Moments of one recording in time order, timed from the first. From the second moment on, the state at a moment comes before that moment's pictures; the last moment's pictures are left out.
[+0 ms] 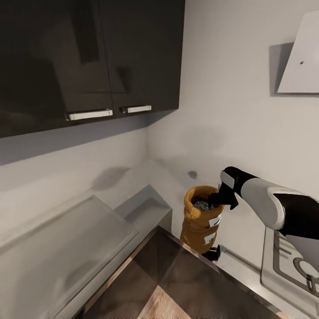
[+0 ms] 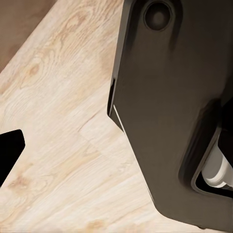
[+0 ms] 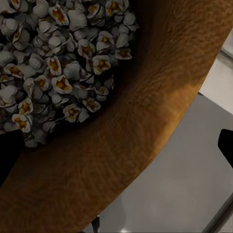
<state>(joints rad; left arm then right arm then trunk) 0.00 0.02 0.17 -0.06 0.01 0.00 0.06 -1.46 -0.07 -0.04 0.07 -0.04 1.03 -0.11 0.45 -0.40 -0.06</state>
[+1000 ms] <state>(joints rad) 0.00 0.02 0.17 -0.06 0.01 0.00 0.06 -1.46 -0.07 -0.04 0.07 -0.04 1.03 -0.11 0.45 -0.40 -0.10</state>
